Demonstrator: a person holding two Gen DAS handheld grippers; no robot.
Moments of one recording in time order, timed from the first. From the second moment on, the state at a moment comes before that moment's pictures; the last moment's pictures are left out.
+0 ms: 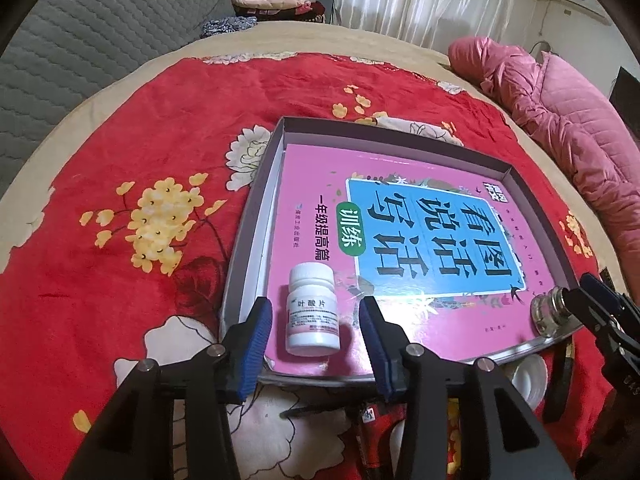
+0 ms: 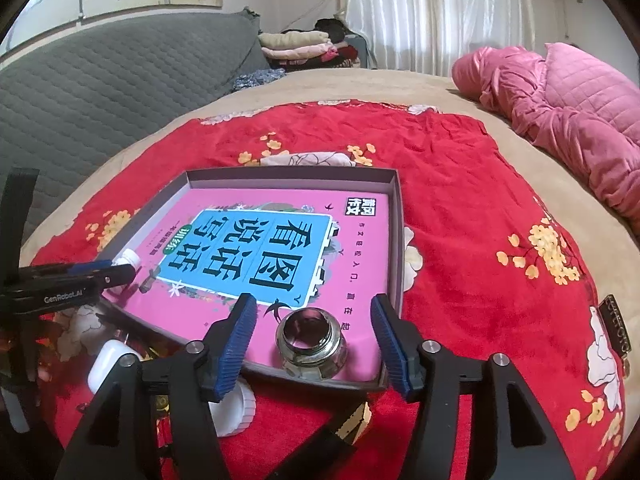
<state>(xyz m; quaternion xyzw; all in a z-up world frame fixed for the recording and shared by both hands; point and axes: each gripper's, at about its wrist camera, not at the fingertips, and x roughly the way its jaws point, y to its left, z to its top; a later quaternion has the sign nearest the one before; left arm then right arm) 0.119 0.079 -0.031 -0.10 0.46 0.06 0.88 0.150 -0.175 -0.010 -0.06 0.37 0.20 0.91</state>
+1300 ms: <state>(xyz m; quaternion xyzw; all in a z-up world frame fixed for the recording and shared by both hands) 0.095 0.063 0.008 -0.09 0.40 0.05 0.91 0.140 -0.194 0.015 0.01 0.31 0.20 0.93</state>
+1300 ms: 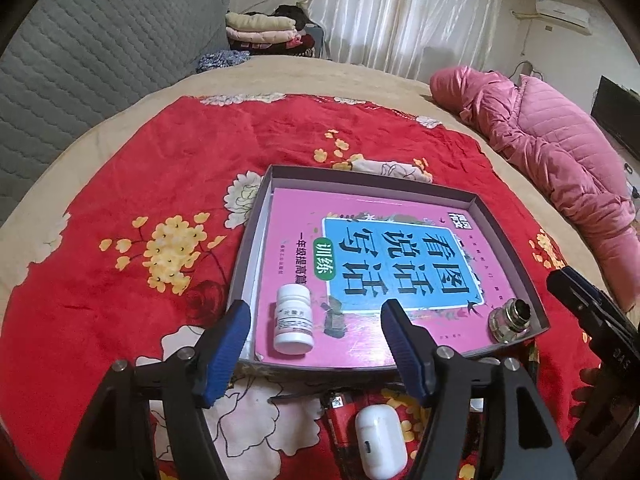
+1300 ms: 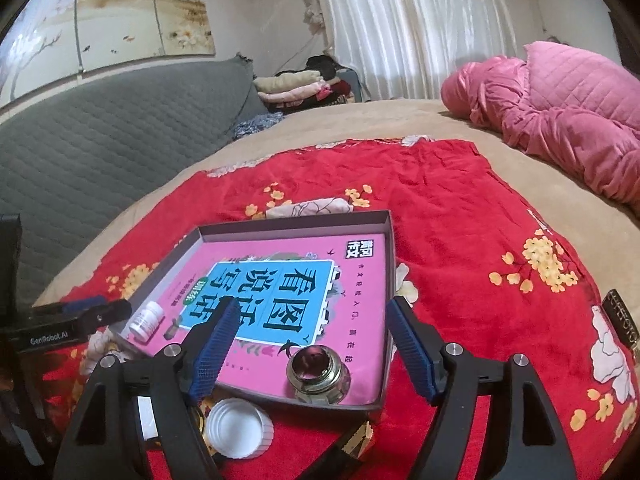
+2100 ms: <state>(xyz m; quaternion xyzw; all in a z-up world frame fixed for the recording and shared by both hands) 0.072 0.064 0.020 -0.10 0.40 0.03 0.91 0.108 -0.201 0.032 0.00 0.28 0.17 0.94</state>
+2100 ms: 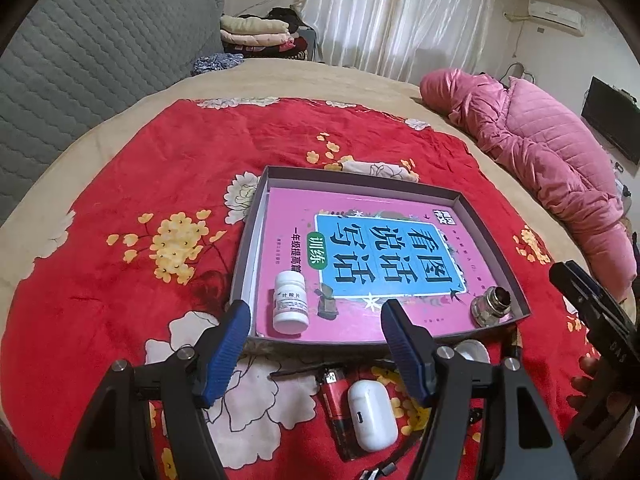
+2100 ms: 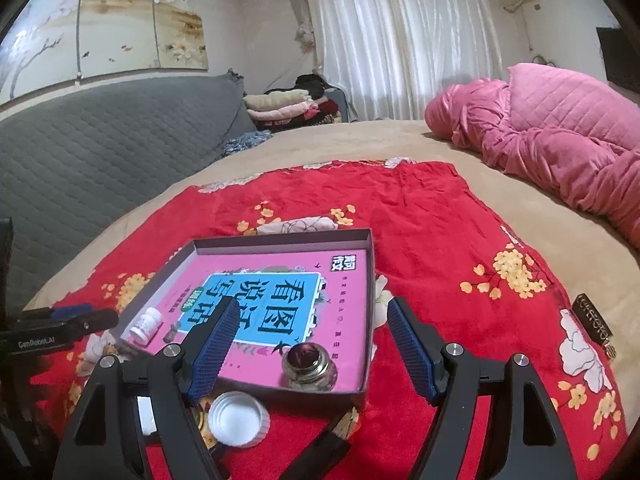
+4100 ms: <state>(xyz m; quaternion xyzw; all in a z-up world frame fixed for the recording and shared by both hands) 0.014 0.021 0.016 -0.09 0.46 -0.02 0.88 0.048 -0.209 0.017 0.02 0.38 0.12 0.92</state>
